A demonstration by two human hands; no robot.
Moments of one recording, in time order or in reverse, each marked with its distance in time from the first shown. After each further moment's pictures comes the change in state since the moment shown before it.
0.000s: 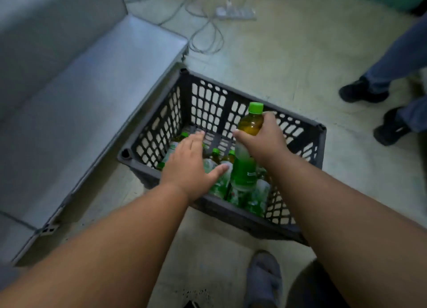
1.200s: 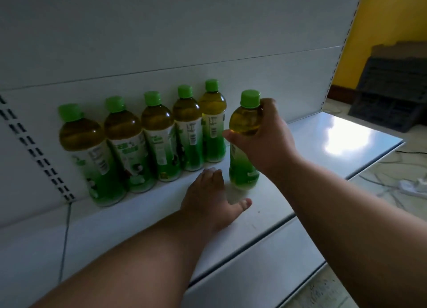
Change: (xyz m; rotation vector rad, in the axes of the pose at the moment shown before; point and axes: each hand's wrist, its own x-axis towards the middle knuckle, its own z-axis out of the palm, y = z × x) left_hand 0.094 -0.276 -0.327 0.085 0.442 -0.534; right_hand 0.058 -0.503 0.229 0.253 -0.288 -0.917
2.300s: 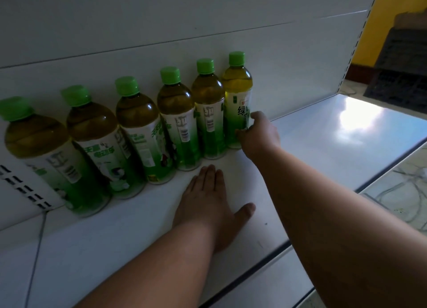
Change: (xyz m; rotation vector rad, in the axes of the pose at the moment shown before) left_hand 0.026 -0.006 0.025 0.245 -0.136 -0.020; right_hand 0.087 0.100 0.070 -0.136 -0.058 0.291
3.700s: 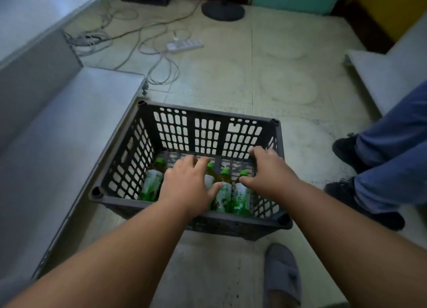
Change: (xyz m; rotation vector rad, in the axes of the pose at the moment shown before) left_hand -0.386 0.265 0.169 -0.030 -0.205 0.865; right_hand -0.628 0.259 -0.293 -0.486 0.050 0.822
